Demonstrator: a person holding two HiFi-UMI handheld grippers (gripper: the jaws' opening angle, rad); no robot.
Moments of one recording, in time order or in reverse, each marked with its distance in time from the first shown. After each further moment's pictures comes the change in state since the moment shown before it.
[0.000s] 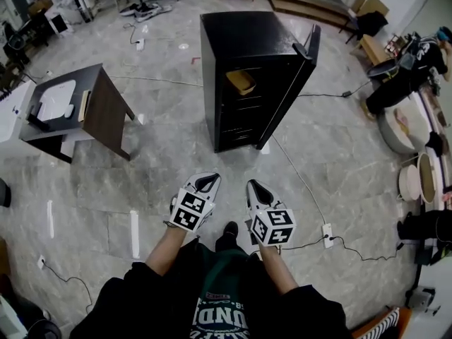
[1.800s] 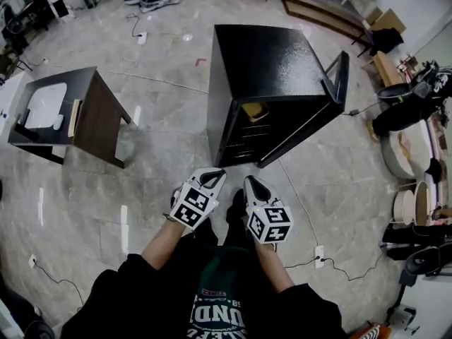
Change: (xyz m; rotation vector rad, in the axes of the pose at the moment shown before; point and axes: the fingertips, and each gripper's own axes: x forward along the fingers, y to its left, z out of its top) left arm 0.109 0.149 0.066 0.027 -0.029 -0.046; right arm 0.188 -0.038 0.084 -0.035 0.036 0.021
